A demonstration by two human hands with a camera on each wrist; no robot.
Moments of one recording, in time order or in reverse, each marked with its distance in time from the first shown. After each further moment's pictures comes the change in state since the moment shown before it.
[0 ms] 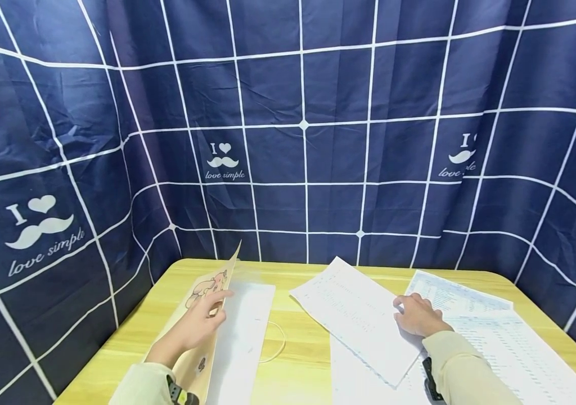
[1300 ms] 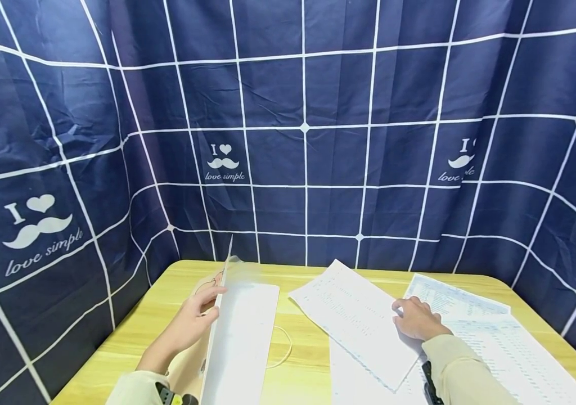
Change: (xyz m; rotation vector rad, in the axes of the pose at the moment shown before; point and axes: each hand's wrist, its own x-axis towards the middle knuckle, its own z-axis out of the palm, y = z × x) left_hand -0.002 -0.001 -0.008 -0.256 0.082 0.153; right_hand 0.003 0.002 0.002 -0.016 0.004 0.015
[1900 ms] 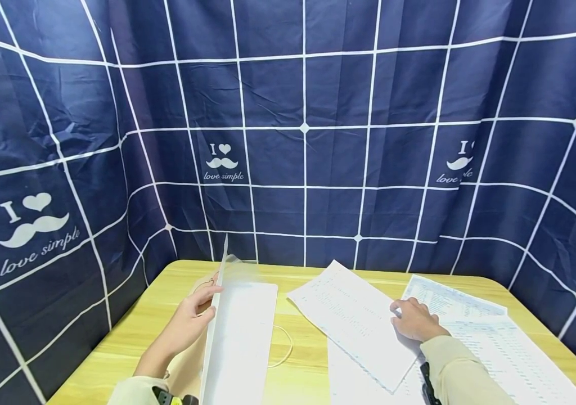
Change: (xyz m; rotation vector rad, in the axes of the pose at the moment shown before) left_hand -0.001 0.000 0.002 -0.067 0.060 -0.037; right_hand 0.001 0.000 0.000 -0.005 0.011 0.005
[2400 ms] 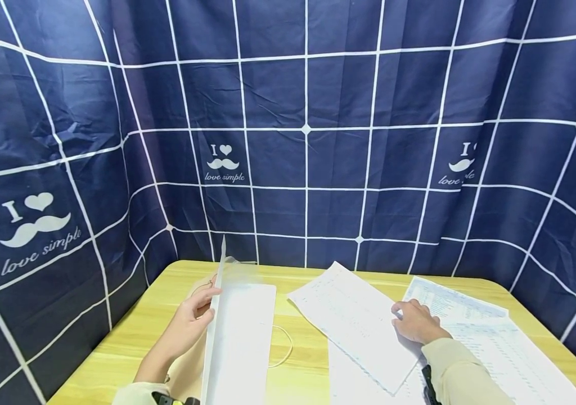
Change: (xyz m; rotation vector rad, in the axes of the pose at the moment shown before) left_hand -0.005 -0.004 0.000 -0.034 0.029 -0.003; right_hand 0.001 -0.001 -0.001 -0.002 0.012 -0.020
